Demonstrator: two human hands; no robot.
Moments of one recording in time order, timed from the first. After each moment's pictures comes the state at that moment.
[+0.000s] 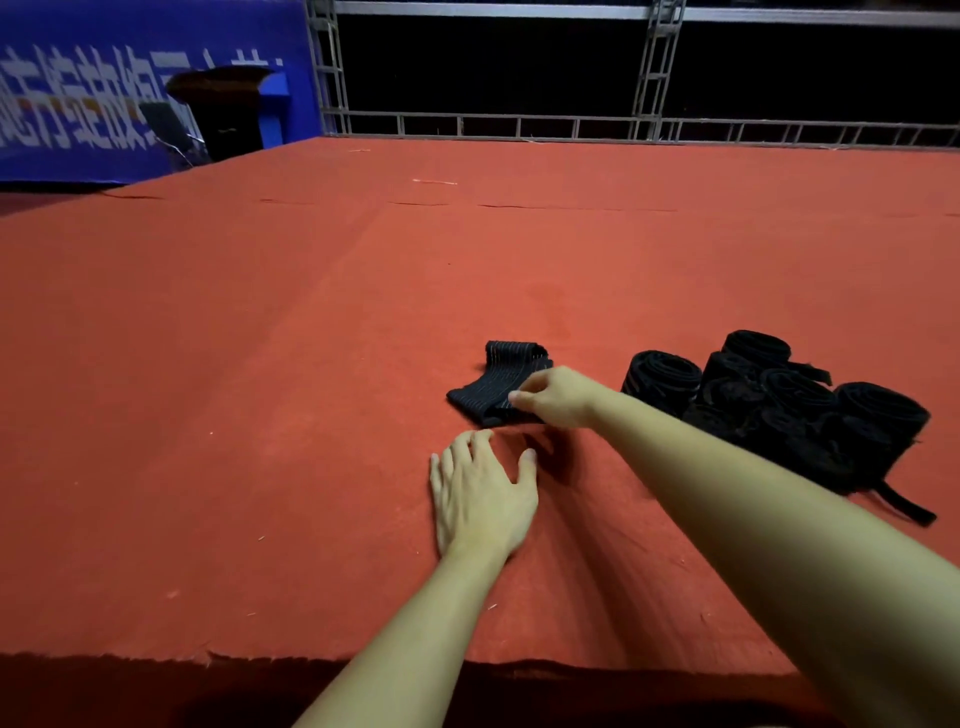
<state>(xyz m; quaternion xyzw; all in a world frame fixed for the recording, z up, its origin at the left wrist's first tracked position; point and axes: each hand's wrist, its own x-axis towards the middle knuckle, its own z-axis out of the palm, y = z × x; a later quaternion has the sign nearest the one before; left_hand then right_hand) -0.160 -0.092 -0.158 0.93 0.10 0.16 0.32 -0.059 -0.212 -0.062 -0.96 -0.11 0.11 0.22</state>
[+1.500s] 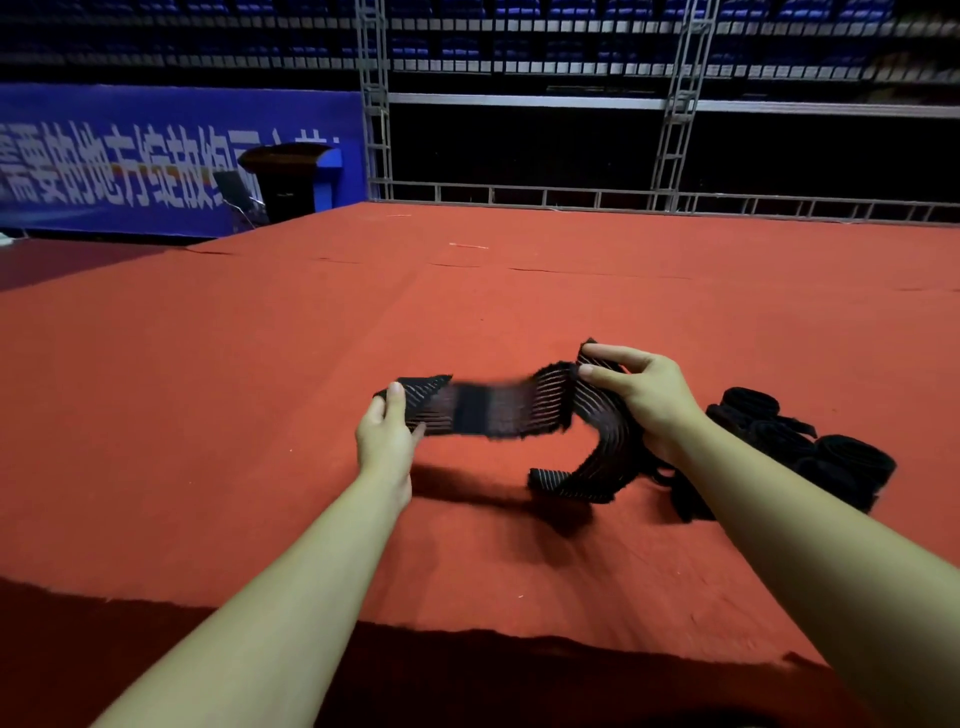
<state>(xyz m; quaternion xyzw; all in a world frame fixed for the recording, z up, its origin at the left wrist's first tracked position) -0.185 0.028 -0.048 0.54 0.15 0.23 0.80 -0.145 -0.243 0.020 -0.69 -0.09 -0.04 0.71</state>
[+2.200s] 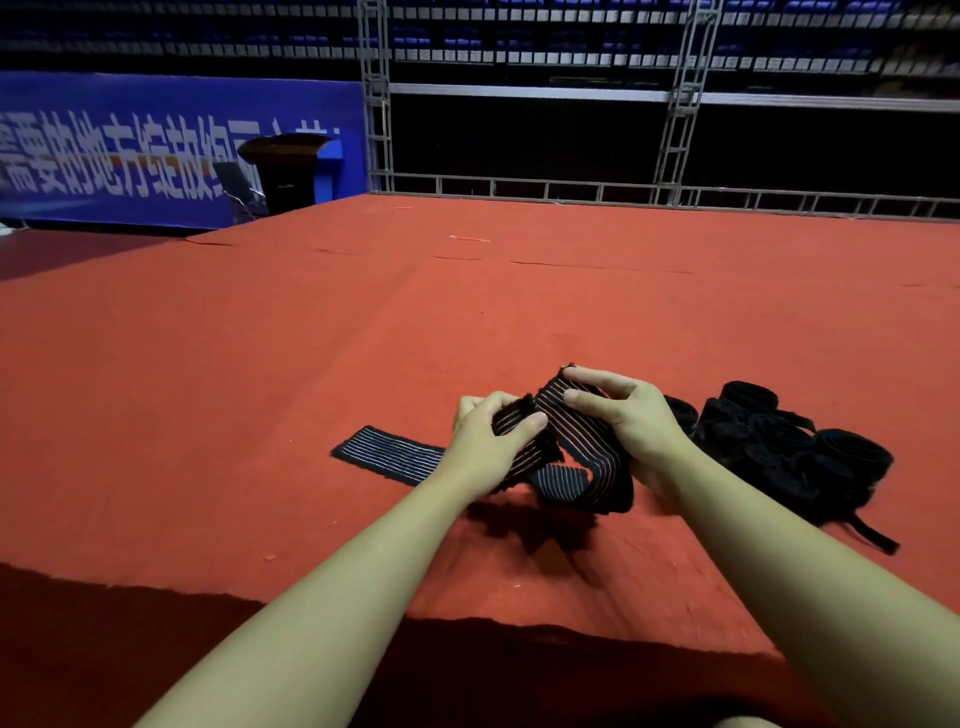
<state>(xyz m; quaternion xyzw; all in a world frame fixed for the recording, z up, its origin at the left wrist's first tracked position) -0.192 -0.041 -0.049 0.83 -0.04 0.12 0.54 -0.172 -0.235 -0.005 -0.65 -0.11 0.03 0.75</state>
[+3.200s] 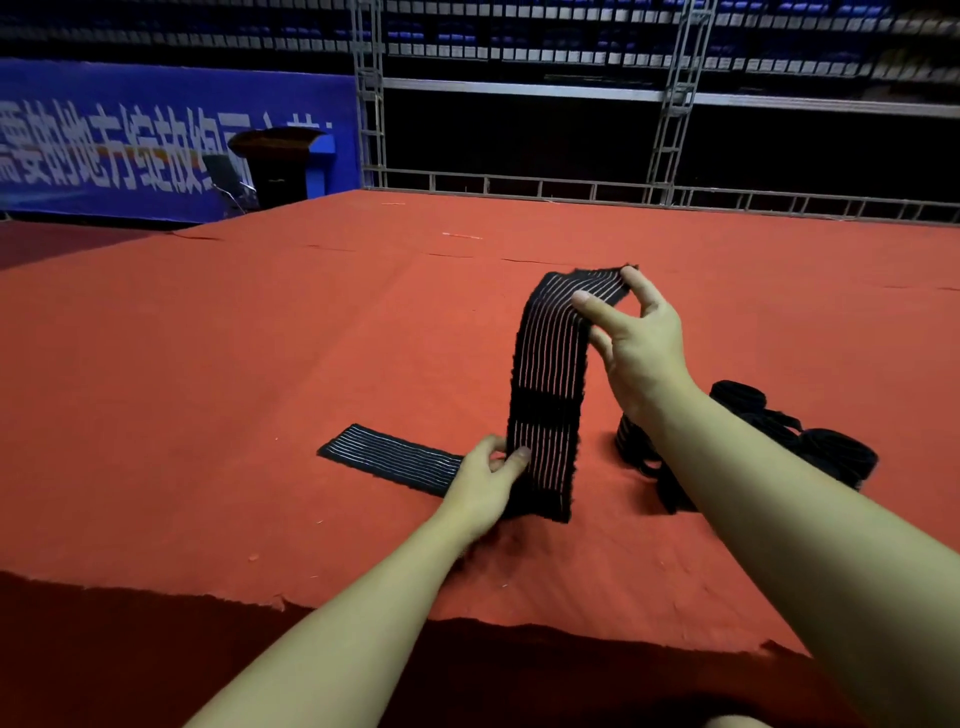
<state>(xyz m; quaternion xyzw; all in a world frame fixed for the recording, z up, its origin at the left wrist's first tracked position) -0.197 -0.060 -0.098 0.76 -0.01 0.05 0.64 -0.161 -0.218 0.065 -0.56 -0.12 -0.13 0.81</state>
